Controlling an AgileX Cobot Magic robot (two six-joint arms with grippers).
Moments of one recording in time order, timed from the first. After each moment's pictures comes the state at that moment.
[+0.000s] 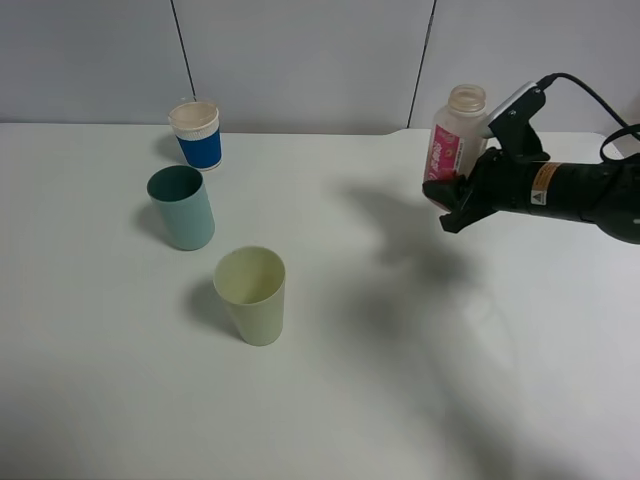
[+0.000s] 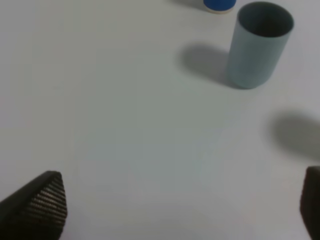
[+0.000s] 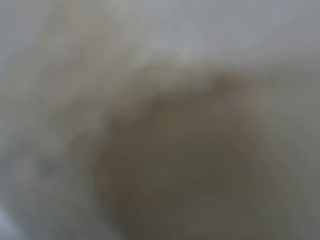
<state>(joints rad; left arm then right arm) -0.08 -0.01 -0.51 0.02 1.06 -0.03 0.01 1.85 -0.67 -0.81 -0.76 0.12</state>
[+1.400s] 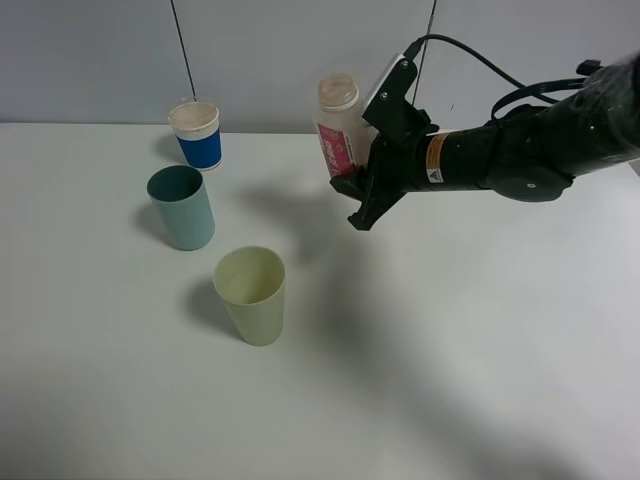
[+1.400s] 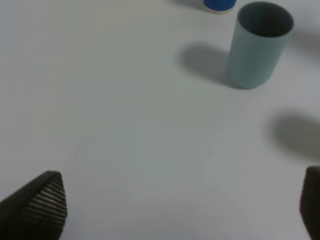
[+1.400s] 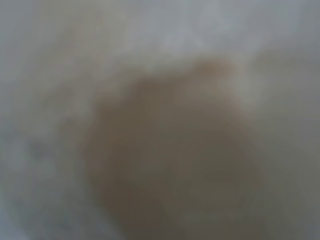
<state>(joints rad) -0.08 -0.01 -0.51 0.02 1.06 -0.03 0.41 1.85 -0.87 -0.79 -0.49 0.12</state>
